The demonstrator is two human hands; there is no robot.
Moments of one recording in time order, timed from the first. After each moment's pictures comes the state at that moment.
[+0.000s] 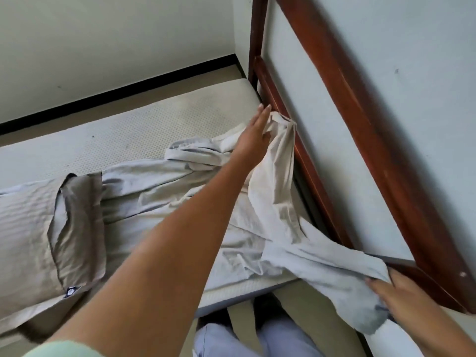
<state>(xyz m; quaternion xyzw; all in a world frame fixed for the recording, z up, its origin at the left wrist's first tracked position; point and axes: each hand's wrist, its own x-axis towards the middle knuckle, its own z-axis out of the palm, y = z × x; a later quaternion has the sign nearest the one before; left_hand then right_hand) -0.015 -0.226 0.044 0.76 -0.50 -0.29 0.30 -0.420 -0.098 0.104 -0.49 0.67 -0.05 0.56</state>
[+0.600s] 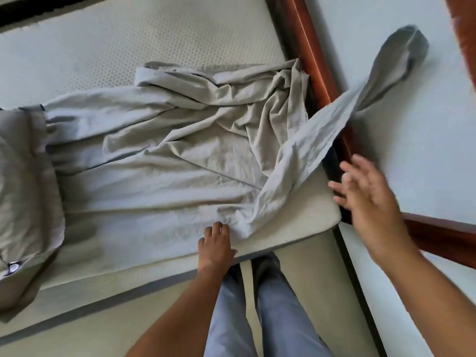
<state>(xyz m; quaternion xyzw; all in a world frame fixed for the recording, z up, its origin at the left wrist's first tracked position) -0.116 0.093 -0.194 0.80 -0.44 -0.39 -0.15 -0.290 -0.131 -0.011 -0.54 0.60 -0.18 0.55</state>
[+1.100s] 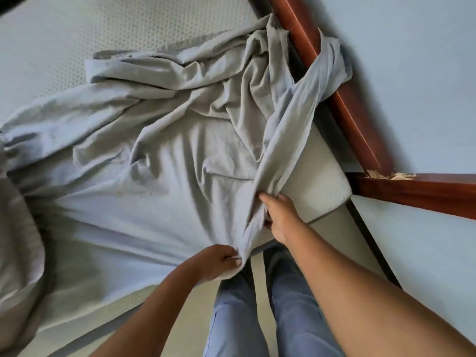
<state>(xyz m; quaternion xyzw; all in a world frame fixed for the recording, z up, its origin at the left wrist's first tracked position) -0.079 0.092 -0.197 0.60 -0.42 -0.67 -0.11 -0.231 -0.049 -0.207 -0.12 0.70 -0.07 0.70</state>
